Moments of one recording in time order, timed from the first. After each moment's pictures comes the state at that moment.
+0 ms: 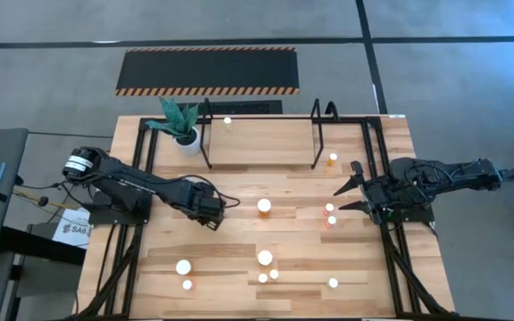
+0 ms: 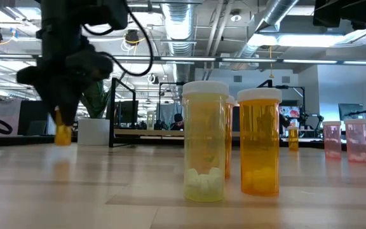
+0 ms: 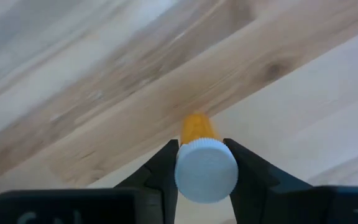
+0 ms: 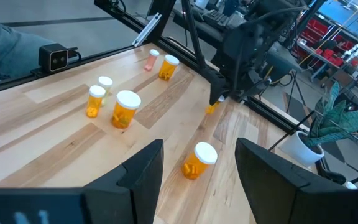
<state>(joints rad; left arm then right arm) -0.18 1.52 0.94 -0.90 -0.08 -1.22 0.13 0.35 0.46 -0.34 -0.13 -0.50</state>
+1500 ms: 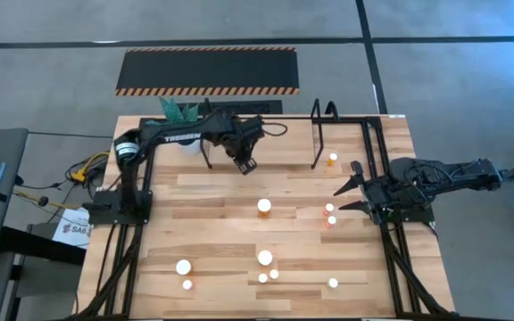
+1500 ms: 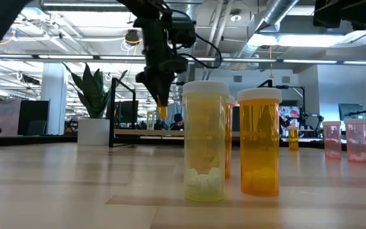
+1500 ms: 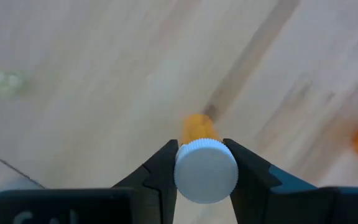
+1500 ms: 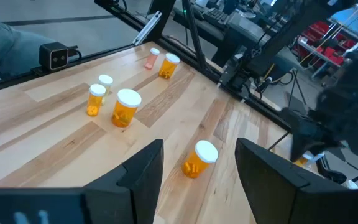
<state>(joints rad) 0.35 1.94 1.67 -1.06 -0.10 -0.19 0.13 0.35 0.46 -0.36 -0.13 -0.50</state>
